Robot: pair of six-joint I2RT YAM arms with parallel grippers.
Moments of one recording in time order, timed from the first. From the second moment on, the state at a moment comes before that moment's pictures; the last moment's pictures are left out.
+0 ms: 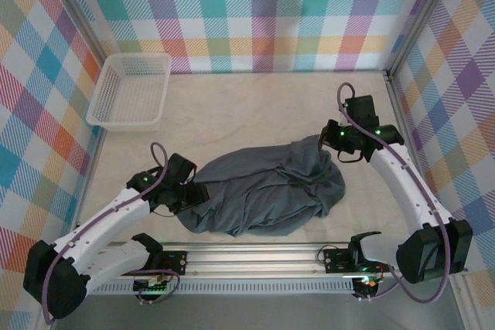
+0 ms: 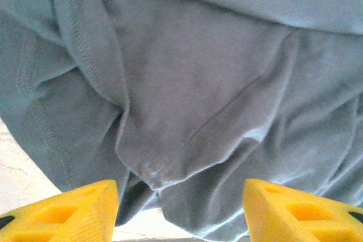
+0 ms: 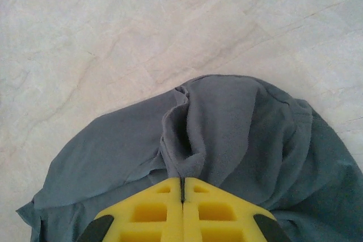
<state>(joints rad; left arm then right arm) -0.57 0.97 0.66 -0.89 0.10 -0.92 0.22 1.22 1.11 -0.80 -0.19 0.55</state>
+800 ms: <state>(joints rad) -0.54 1.05 0.50 -0.70 0.16 -1.00 0.22 1.23 1.16 -0.80 -0.23 0.57</state>
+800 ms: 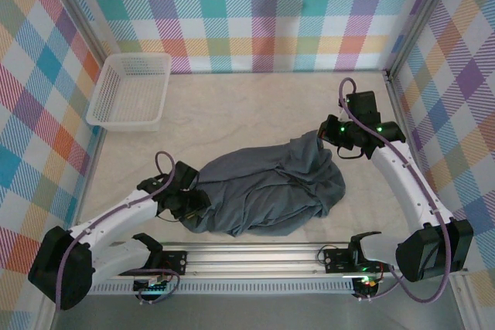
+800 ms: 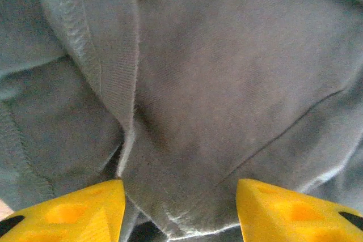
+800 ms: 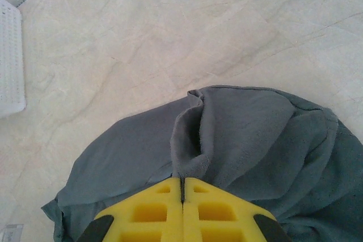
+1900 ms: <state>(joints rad) -0.22 1.29 1.38 -0.81 0.31 -0.78 0.22 1.41 1.72 -0.83 -0.24 0.56</state>
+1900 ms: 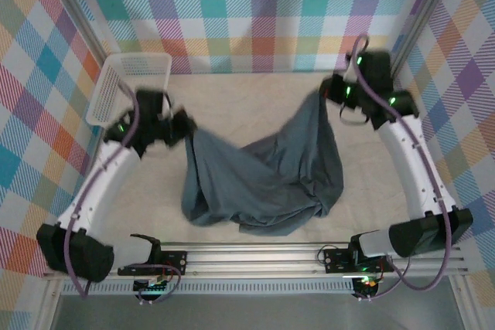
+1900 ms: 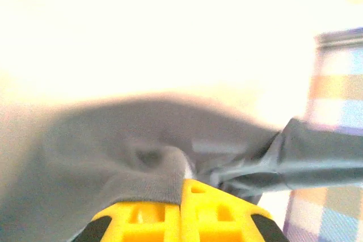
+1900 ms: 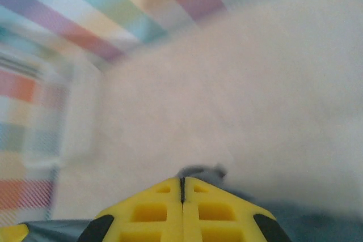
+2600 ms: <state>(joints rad) 0.01 1.34 2.41 -0.93 0.16 -0.43 0.22 1.24 2.18 -0.53 0.25 0.21</state>
